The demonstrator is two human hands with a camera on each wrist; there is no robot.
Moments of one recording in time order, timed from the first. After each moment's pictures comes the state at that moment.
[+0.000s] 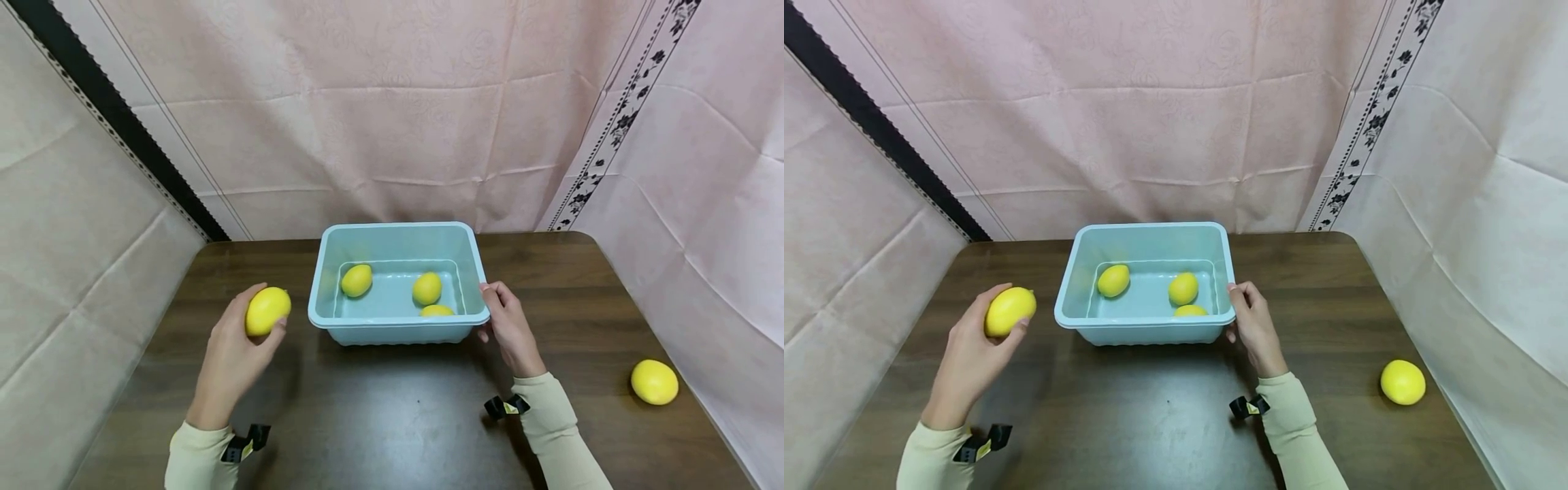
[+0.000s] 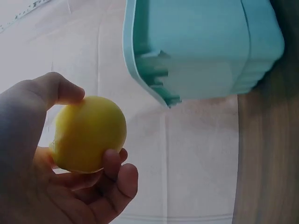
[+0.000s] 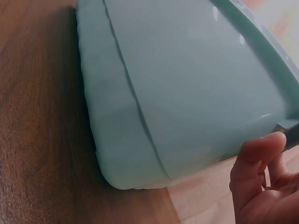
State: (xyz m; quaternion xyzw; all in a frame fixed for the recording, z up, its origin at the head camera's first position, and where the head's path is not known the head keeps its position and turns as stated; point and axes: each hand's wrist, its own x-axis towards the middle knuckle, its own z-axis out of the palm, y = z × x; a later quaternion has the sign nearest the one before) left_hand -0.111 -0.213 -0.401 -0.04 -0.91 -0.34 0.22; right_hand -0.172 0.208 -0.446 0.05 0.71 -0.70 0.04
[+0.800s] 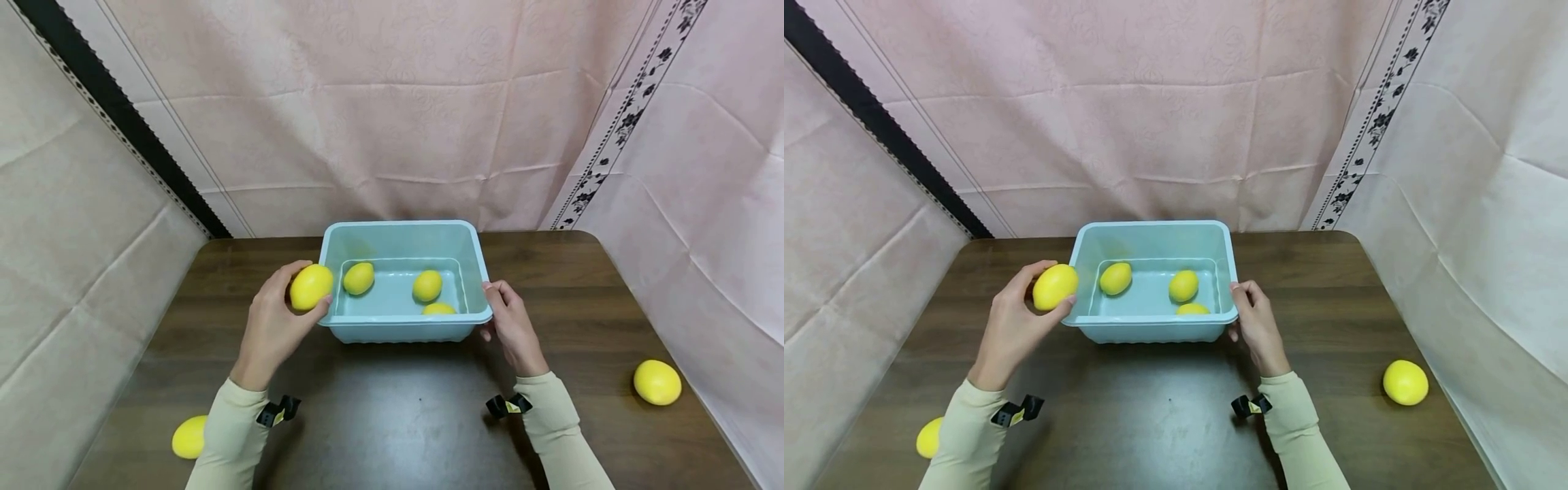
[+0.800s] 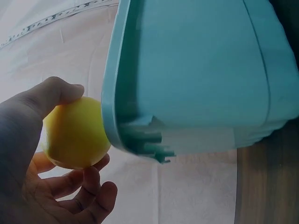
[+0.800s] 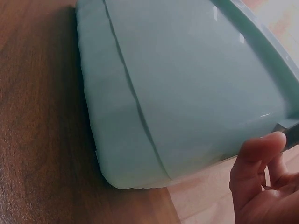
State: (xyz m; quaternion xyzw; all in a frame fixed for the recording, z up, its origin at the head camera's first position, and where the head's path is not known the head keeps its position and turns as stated) left_hand -0.149 -0.173 -0.393 -0.09 -0.89 -0.38 0.22; right_hand -0.172 0.208 -0.444 0.05 0.71 -0.70 0.04
